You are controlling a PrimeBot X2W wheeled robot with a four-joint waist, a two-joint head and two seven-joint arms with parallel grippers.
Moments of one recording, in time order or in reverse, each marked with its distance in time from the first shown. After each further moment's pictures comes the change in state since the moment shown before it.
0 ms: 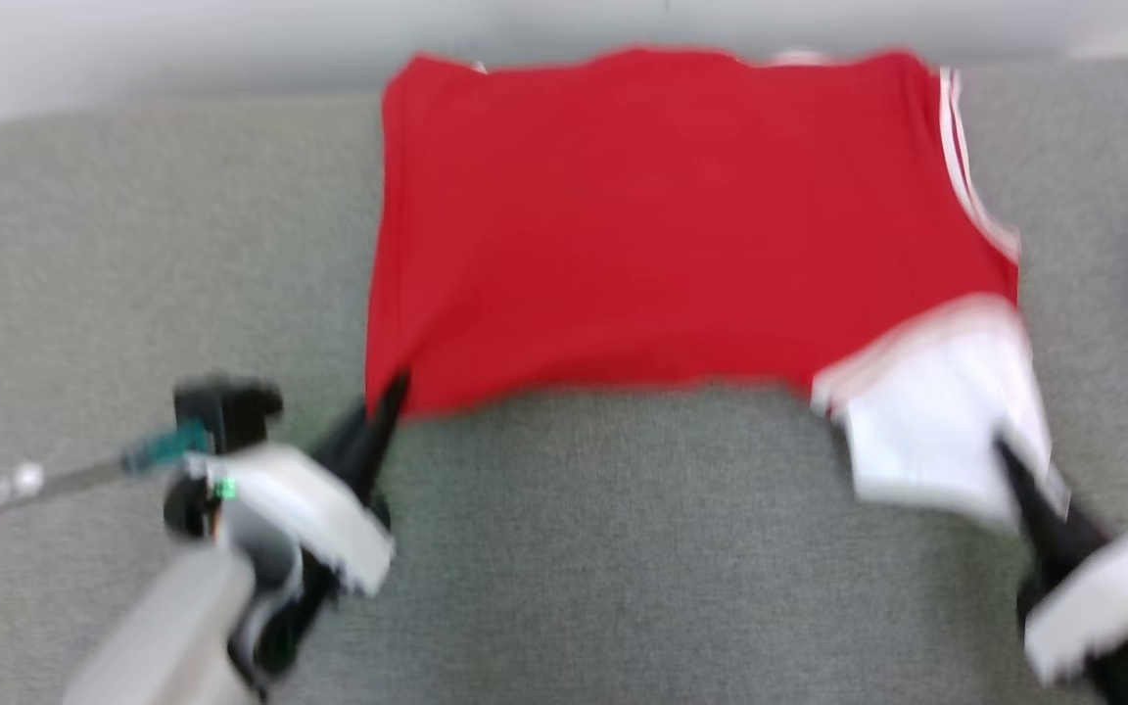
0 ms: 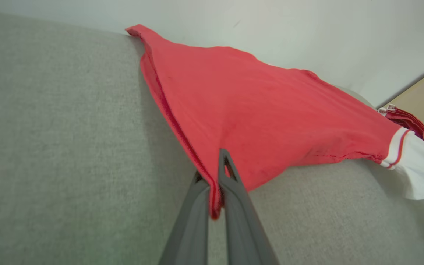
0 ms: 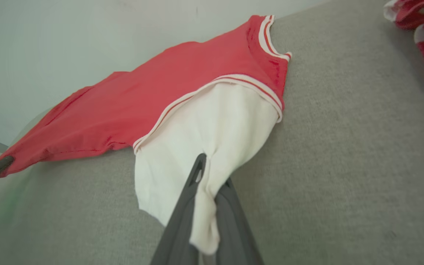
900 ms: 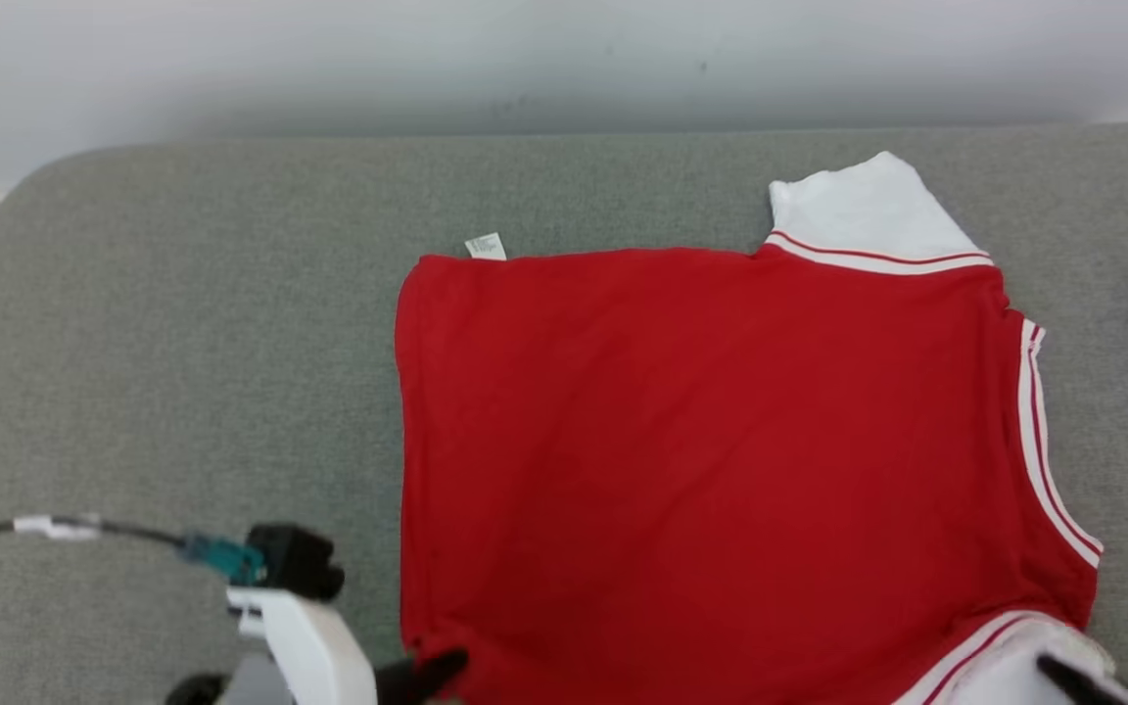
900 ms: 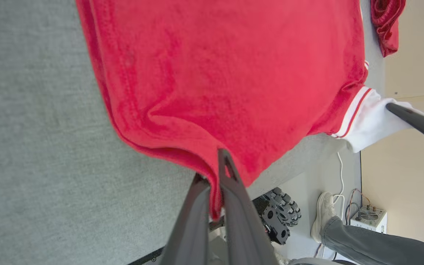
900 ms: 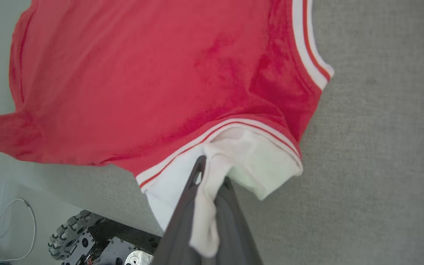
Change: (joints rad) left arm 0.443 0.291 -0.039 -0.755 -0.298 0.380 0.634; right arm 0.483 -0.097 -0.147 -0.459 0.066 0.000 0.631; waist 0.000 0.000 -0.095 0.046
